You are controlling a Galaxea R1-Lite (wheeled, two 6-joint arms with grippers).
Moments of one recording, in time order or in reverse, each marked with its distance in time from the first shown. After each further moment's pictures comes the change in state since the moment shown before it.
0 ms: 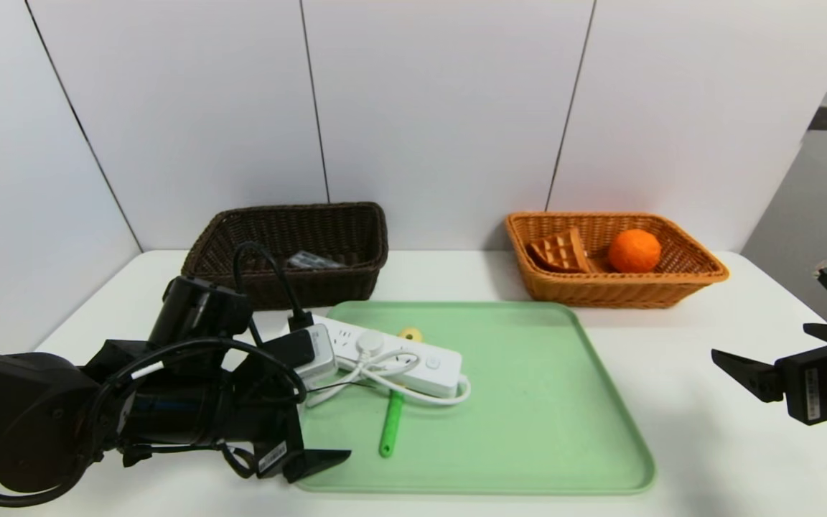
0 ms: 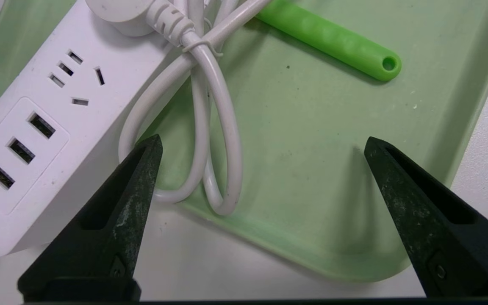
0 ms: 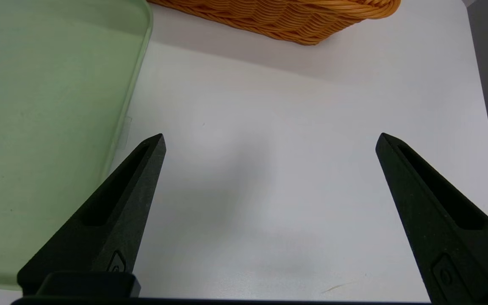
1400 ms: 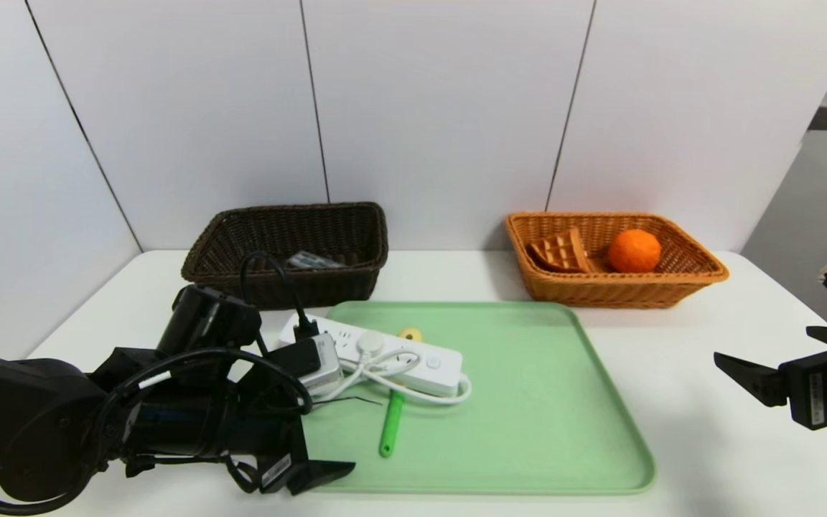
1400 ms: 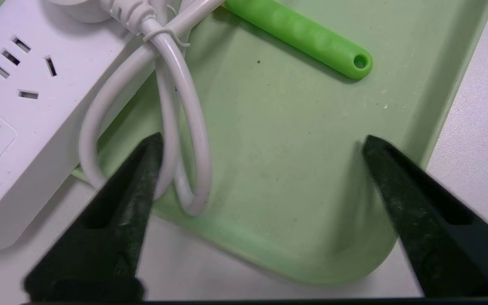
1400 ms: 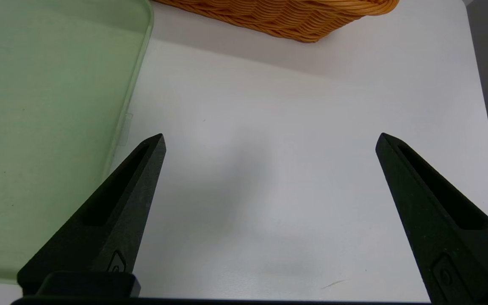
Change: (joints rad) left arm -0.029 0.007 0.011 0.016 -0.003 -0.049; right arm 0.000 -0.016 0.012 0.000 0.000 0.000
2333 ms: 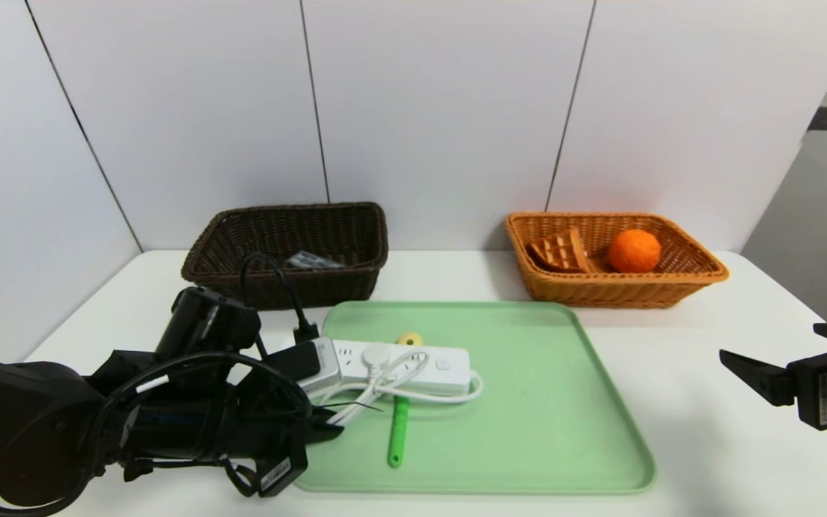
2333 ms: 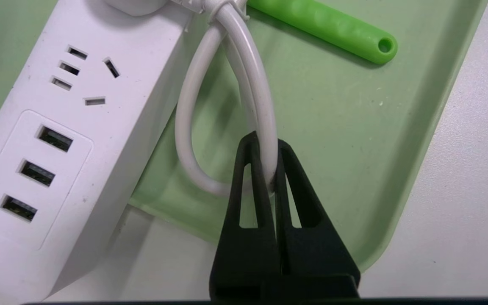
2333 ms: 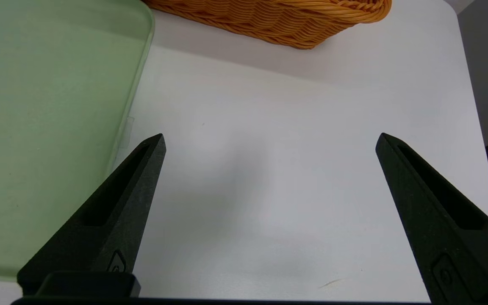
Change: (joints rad) left arm -0.006 -0.006 0.009 -0.002 0.004 0.001; right arm 0.000 -0.024 0.002 0.000 0.000 -0.001
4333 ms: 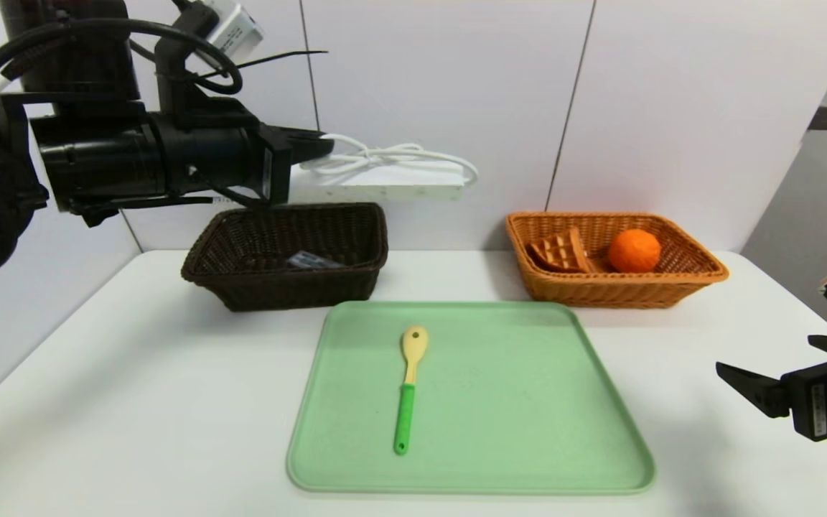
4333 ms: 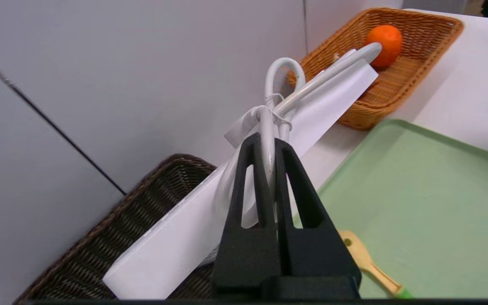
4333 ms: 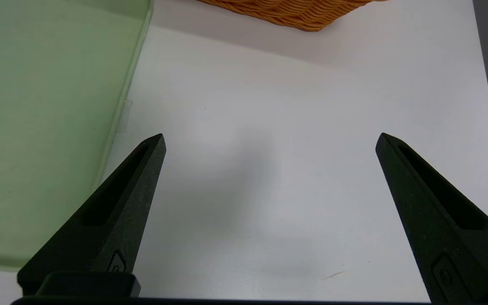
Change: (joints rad) left arm 0.141 -0.059 -0.692 0.054 -0.009 -0.311; right arm 0.002 0.014 0.024 0.000 0.002 -0.002
